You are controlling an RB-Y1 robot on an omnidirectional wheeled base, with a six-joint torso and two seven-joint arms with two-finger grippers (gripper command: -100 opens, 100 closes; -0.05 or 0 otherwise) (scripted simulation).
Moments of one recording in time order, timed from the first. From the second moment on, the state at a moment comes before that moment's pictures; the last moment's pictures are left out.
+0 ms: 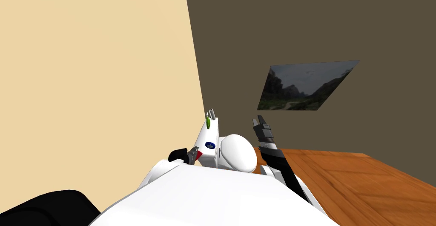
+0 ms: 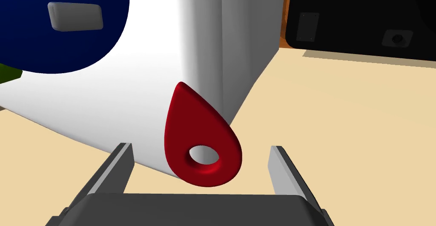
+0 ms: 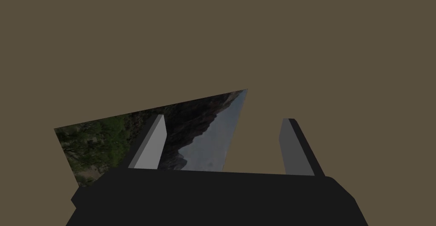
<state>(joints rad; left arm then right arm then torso) 0.61 0.11 -0.20 -2.52 0.00 1.43 0.00 0.52 -0.04 0.04 -2.25 0.05 -0.38 0.00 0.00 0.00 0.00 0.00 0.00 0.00</state>
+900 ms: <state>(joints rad) 0.64 0.06 -0.18 -2.56 0.00 1.56 -0.01 0.52 -0.04 0.04 -2.25 0.05 -0.38 0.00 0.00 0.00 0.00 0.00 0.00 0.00</state>
